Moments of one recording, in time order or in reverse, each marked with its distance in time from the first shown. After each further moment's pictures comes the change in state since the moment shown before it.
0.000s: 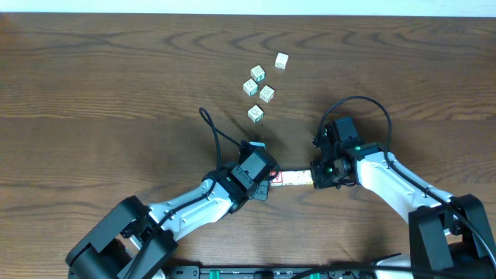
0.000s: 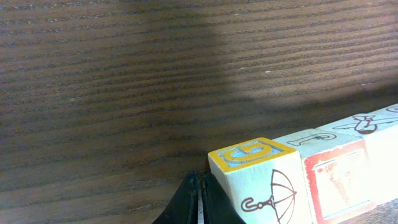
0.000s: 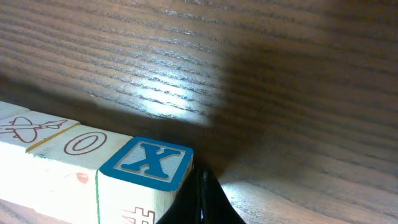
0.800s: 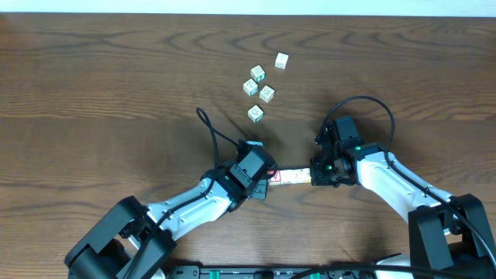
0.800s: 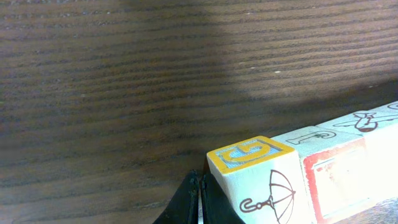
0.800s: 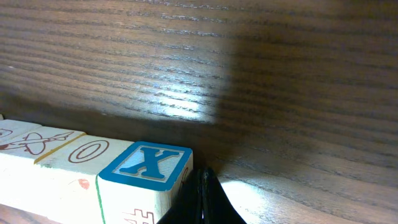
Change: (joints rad) left arm 0.013 -0.004 0.000 -0.016 0.017 -0.018; right arm 0.000 0.000 0.000 0.028 -0.037 0.116
